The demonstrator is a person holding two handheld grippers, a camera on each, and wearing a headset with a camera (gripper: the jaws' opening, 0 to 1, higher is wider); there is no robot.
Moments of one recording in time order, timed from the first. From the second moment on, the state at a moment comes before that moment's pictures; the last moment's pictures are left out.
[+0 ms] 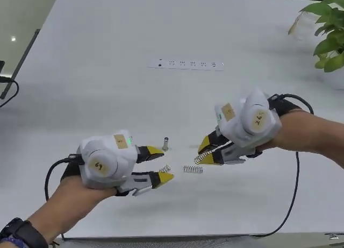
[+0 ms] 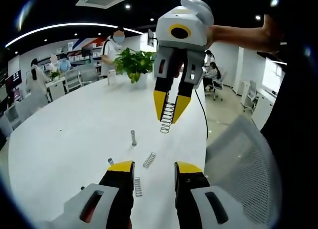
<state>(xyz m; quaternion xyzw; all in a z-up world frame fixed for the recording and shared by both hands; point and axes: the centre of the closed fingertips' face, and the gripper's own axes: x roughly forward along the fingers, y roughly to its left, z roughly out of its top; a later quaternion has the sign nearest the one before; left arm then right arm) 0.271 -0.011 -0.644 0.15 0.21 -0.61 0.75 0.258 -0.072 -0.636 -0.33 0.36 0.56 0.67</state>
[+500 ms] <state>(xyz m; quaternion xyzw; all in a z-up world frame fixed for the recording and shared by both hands) 0.293 0.040 -0.651 0.13 0.23 -0.54 0.80 0.280 -0.072 -0.654 -0.34 0.38 0.54 0.67</state>
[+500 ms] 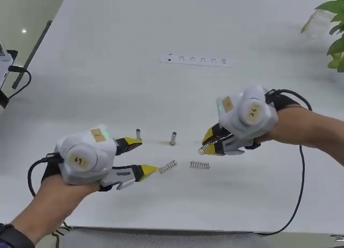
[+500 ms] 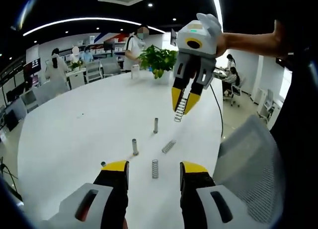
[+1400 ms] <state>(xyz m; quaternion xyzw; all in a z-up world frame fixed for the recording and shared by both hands) 0.306 0.113 -0.646 0.10 0.25 -0.45 0.85 0.321 -0.033 -0.682 -0.34 0.39 0.55 0.66</state>
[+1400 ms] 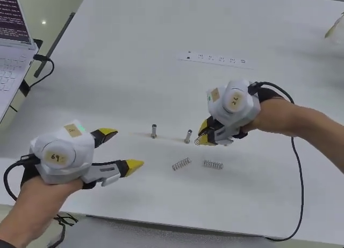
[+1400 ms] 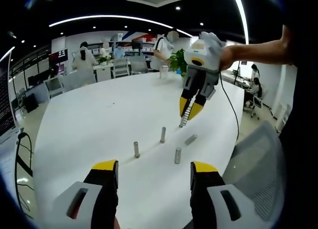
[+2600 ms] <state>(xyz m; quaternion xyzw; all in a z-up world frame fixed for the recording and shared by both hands) 0.299 0.138 -0.653 0.08 0.26 -0.43 0.86 0.382 0.031 -0.695 -0.37 0.38 0.57 0.62</state>
